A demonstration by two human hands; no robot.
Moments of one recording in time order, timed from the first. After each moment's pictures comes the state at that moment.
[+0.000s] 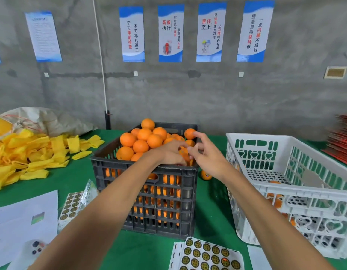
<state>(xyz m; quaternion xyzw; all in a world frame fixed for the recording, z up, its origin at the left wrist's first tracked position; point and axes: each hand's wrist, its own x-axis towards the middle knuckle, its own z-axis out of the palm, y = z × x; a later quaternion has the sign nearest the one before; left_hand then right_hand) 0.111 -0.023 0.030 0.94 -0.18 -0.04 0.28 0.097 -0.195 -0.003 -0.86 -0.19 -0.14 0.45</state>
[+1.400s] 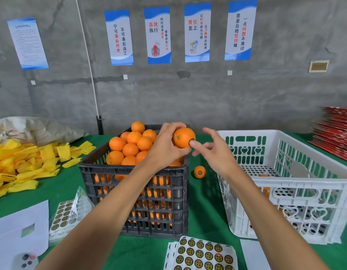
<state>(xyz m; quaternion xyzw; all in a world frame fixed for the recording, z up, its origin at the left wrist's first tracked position) 0.133 -0.048 0.005 0.80 -0.31 0.28 0.42 0.085 -0.238 -0.003 -0.82 -0.13 -0.20 0.52</state>
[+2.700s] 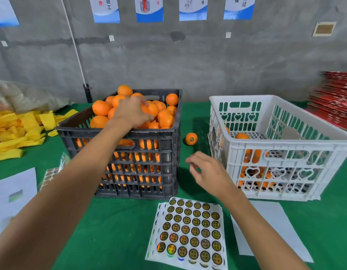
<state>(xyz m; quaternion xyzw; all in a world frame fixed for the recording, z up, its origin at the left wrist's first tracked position) 0.151 -0.001 0.012 0.96 -0.04 0.19 0.19 0.036 -0.253 -0.132 -0.92 -0.22 -0.23 0.21</state>
